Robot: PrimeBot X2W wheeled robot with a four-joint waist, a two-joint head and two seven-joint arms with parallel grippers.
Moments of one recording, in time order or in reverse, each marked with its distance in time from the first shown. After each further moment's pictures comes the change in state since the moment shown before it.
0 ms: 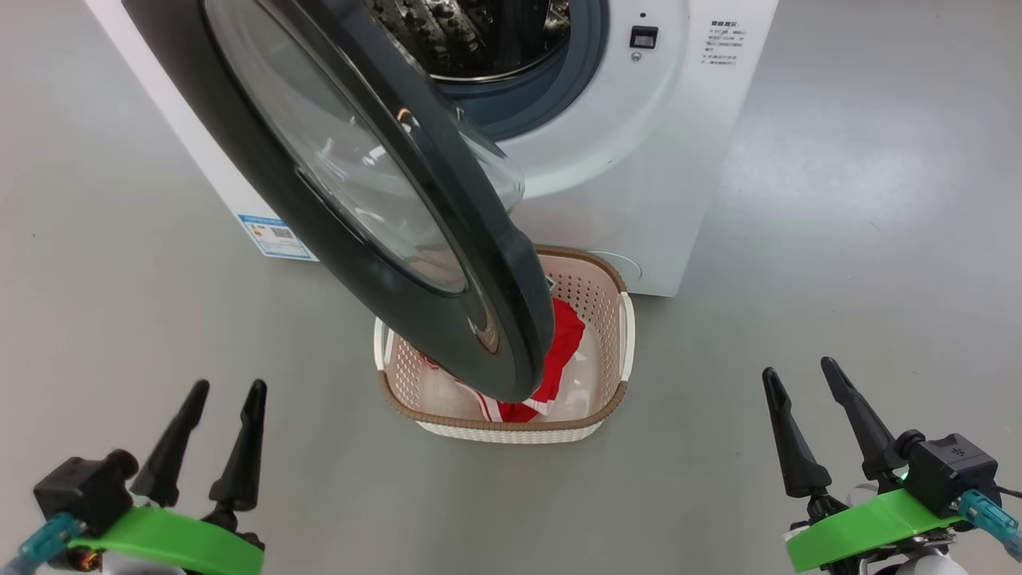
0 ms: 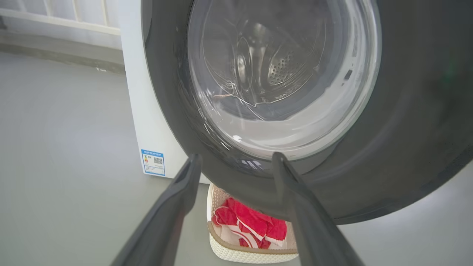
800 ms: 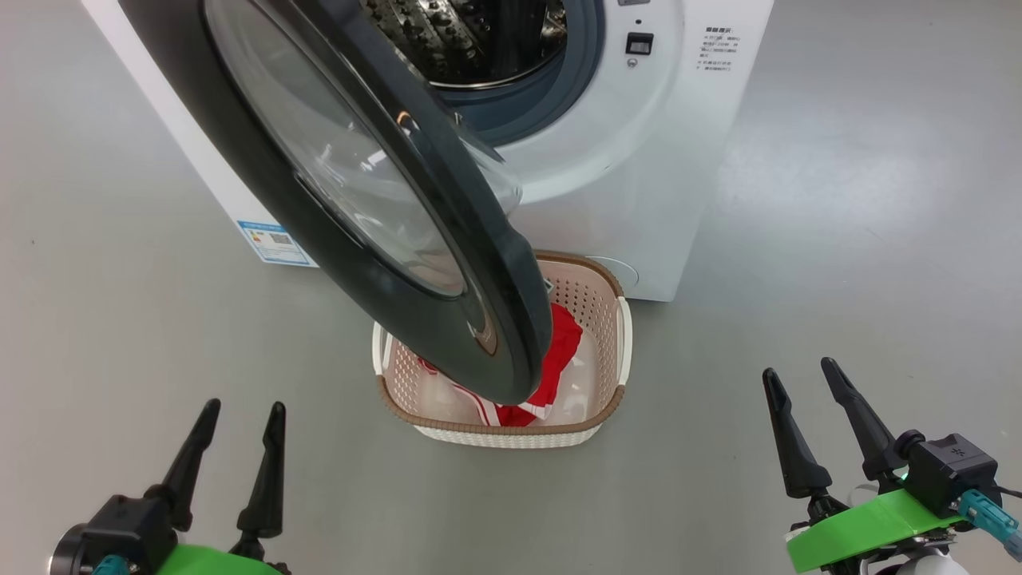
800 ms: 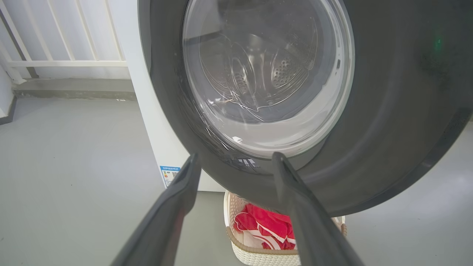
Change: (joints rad) left arm 0.114 -0.183 0.179 -0.120 0.402 -0.006 0.000; right arm 0.000 -0.005 0.002 0.001 0.000 0.000 0.000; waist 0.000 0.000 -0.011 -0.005
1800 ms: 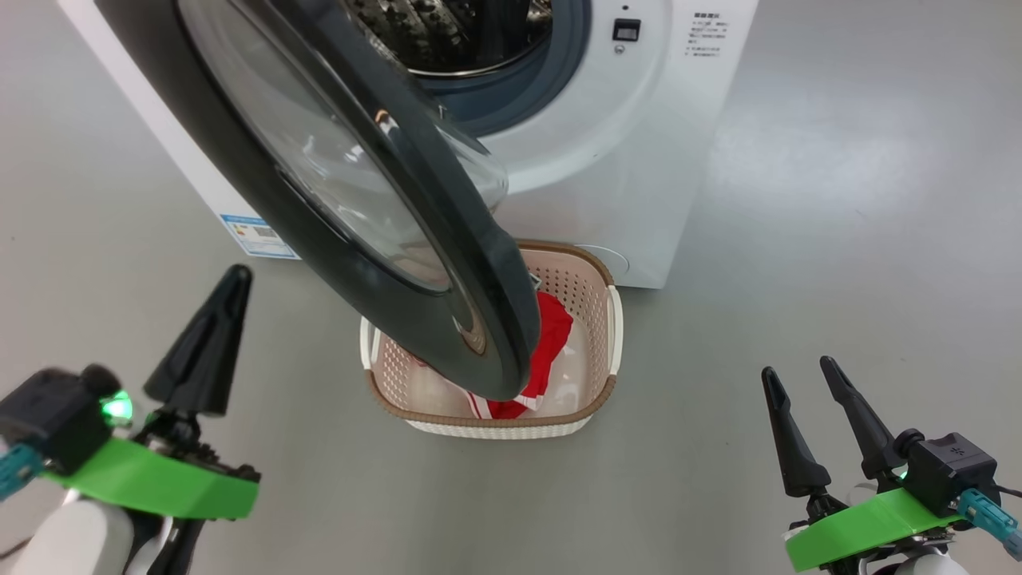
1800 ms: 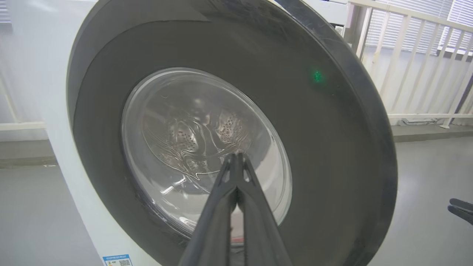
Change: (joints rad) left arm -0.240 0.287 -0.227 -0.141 -0.322 0.000 0.000; right arm -0.002 0.003 0.001 -0.001 0.000 0.000 0.000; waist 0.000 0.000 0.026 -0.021
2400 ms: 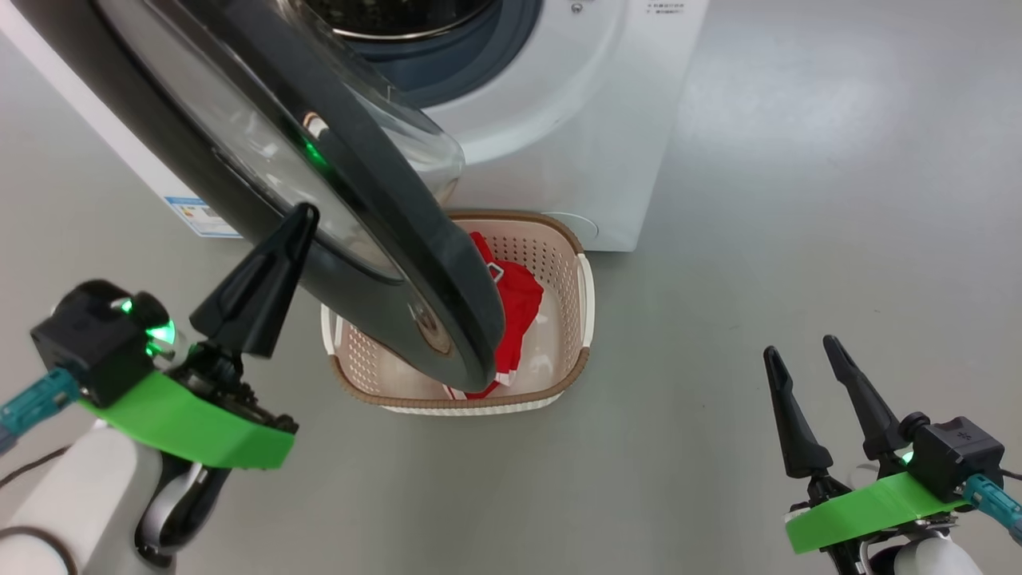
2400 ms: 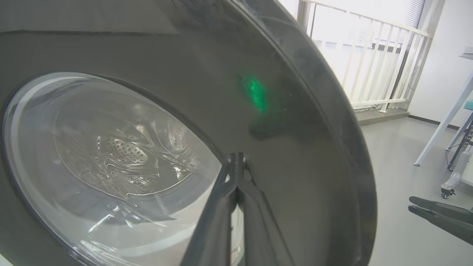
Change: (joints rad) left arm -0.209 0.067 -0.204 0.006 -0.076 0.000 -0.004; right arm -0.026 0.004 -0.007 -0.012 -0.002 0.000 0.000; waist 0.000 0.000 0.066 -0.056
